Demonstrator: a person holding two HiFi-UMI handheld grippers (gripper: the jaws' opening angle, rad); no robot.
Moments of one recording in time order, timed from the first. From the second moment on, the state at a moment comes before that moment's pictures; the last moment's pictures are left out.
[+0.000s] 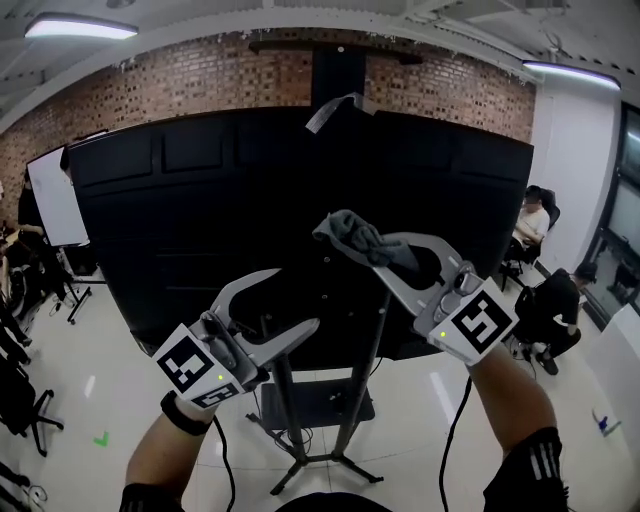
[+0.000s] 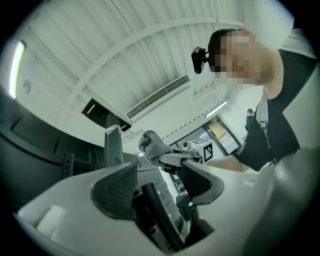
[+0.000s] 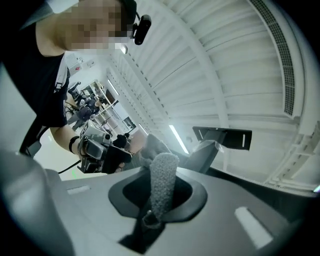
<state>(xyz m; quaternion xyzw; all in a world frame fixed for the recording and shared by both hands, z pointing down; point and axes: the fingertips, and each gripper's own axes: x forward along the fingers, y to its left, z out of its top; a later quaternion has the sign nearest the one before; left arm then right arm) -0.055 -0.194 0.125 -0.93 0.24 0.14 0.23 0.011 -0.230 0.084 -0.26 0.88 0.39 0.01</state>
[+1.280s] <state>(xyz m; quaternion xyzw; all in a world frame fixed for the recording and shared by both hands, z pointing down) -0.033 -0.270 -0.035 -0.92 0.28 0.11 0.25 -0.029 -0.334 -0.101 -0.35 0.73 0.58 -0.14</state>
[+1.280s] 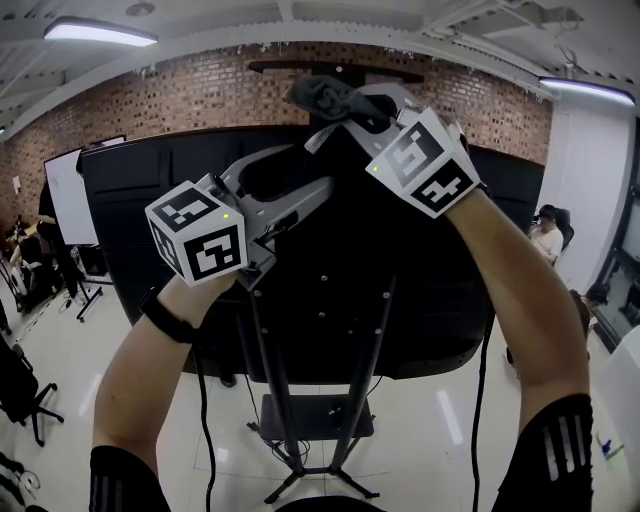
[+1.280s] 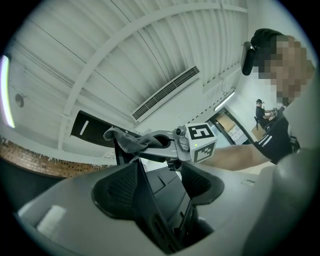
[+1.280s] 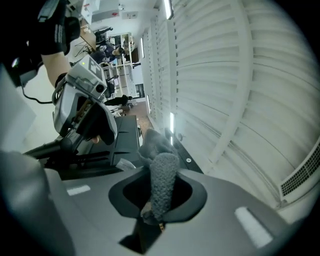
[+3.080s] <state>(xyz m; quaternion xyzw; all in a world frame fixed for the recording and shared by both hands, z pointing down) -0.061 -0.251 0.214 -0.93 0.33 0.09 0.10 -0.052 -0.333 0.238 -0.26 0.54 0.67 -0.43</state>
